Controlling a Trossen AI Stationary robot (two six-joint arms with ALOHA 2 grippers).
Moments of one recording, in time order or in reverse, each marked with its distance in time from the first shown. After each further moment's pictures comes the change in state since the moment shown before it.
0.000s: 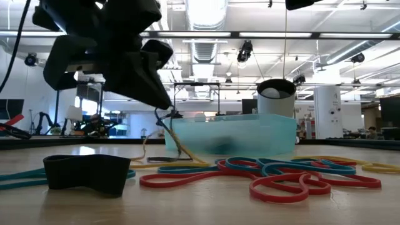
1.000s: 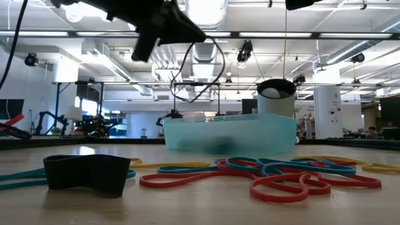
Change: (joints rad) left arm -0.001 -0.023 0.040 0.401 -0.531 0.484; right arm 0.000 0.000 0.000 -0.001 0.000 0.000
